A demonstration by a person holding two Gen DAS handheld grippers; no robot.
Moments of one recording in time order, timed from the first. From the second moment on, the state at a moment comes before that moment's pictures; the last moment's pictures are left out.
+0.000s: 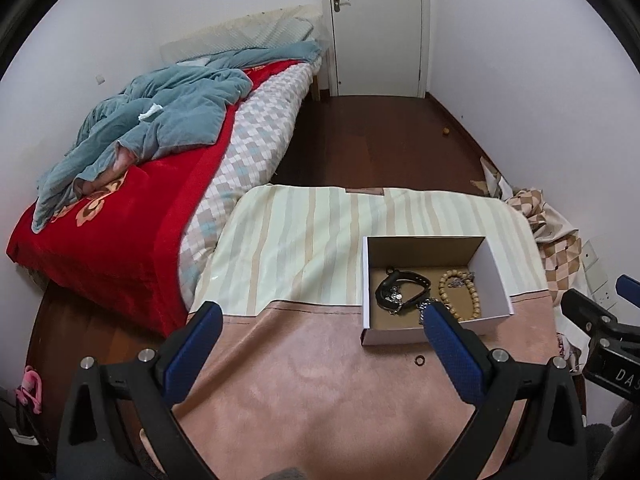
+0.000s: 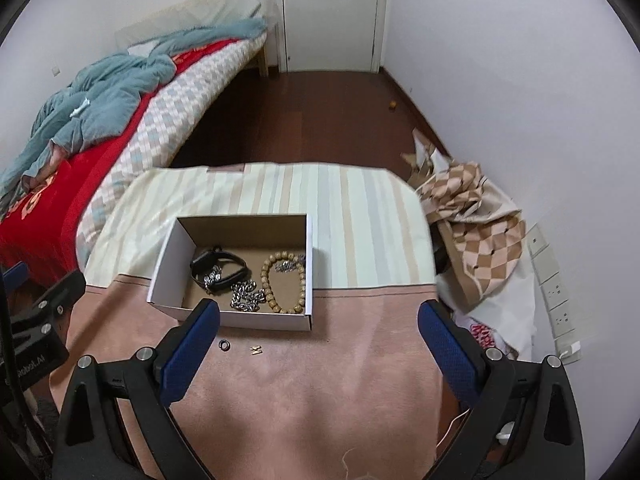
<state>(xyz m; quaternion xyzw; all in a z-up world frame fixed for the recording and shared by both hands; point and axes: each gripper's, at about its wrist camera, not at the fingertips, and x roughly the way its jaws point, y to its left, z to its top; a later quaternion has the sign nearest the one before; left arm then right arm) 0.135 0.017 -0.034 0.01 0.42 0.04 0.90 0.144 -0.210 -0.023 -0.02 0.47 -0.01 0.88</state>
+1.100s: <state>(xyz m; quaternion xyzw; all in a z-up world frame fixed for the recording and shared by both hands) 0.155 0.046 -0.200 0.02 0.54 0.12 0.83 0.138 -0.155 -0.208 -0.05 0.48 0.07 0.88</state>
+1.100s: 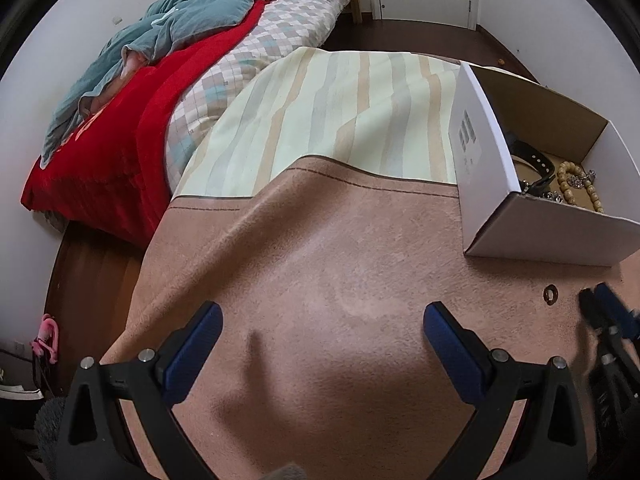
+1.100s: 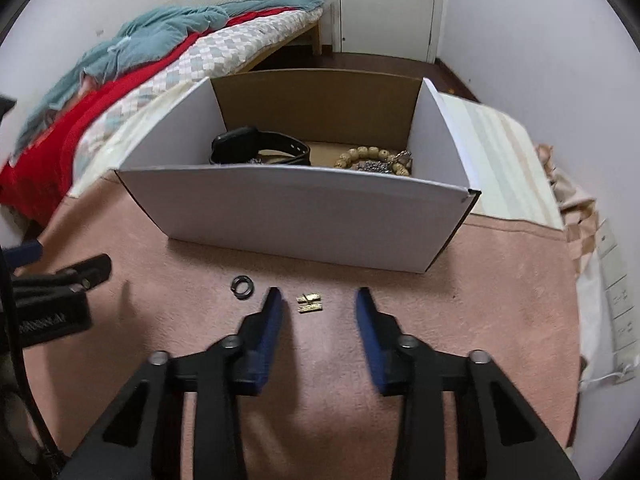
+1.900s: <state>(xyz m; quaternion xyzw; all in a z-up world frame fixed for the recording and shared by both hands) 0.157 0.037 -0.196 0.03 0.54 0.13 0.83 0.156 -0.173 -0.201 0.02 0.50 0.11 0.86</state>
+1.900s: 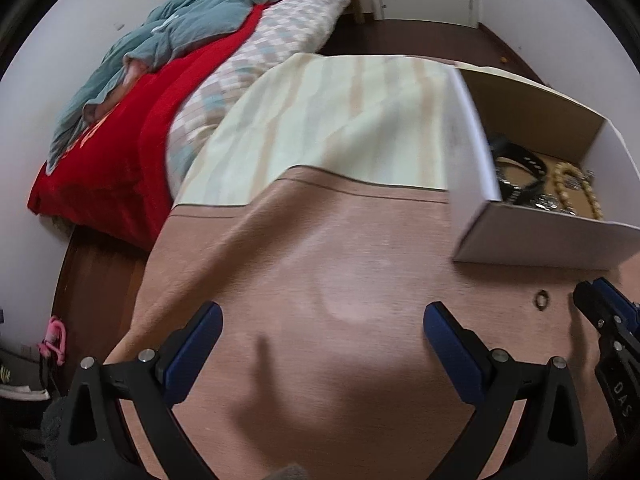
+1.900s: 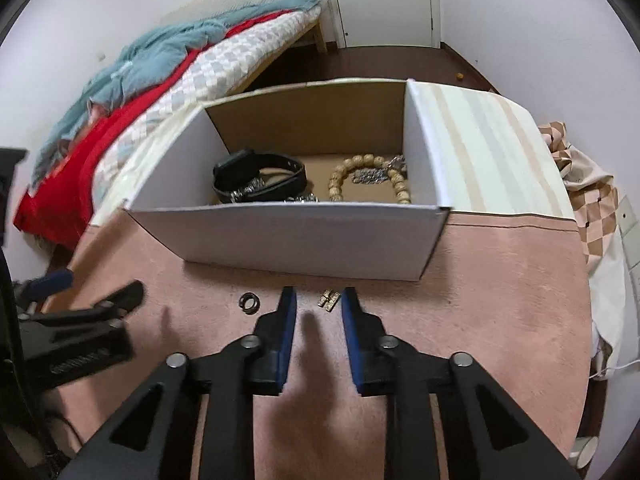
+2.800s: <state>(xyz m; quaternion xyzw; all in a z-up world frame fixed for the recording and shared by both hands) 0.164 -0.061 -0.206 -0.01 0.54 -0.02 0.84 0.118 -0.251 -0.172 0.05 0.47 0.02 0.88</state>
